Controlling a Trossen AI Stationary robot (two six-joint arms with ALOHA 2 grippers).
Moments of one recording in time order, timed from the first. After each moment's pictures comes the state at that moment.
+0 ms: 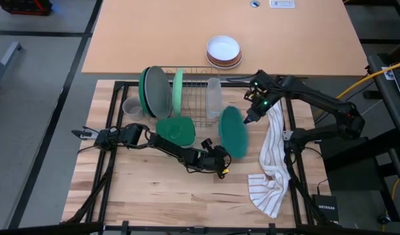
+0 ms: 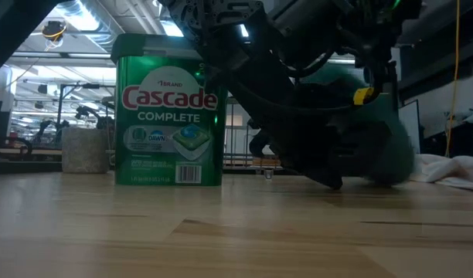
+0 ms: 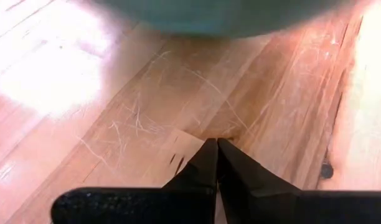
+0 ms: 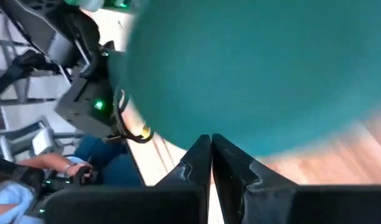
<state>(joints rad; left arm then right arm) -0.21 2.37 1.61 -0.06 -0.64 -0.44 -0.60 1.24 1.13 -1.10 -0.73 0.23</state>
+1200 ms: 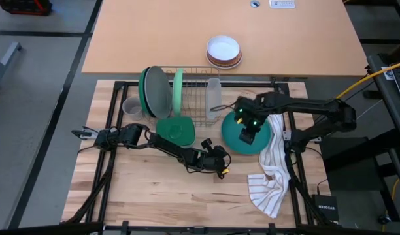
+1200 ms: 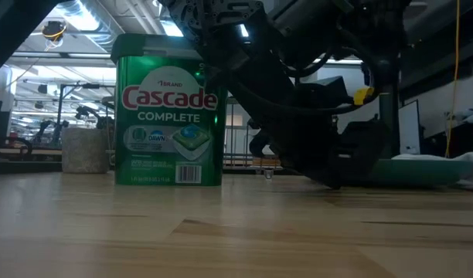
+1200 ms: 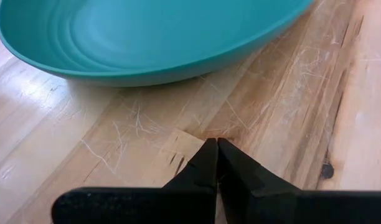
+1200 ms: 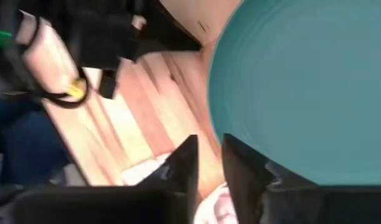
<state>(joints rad) -0.22 2.37 1.61 -0.06 -0.64 -0.44 -0.24 1.34 1.13 -1.13 -0.41 0.31</state>
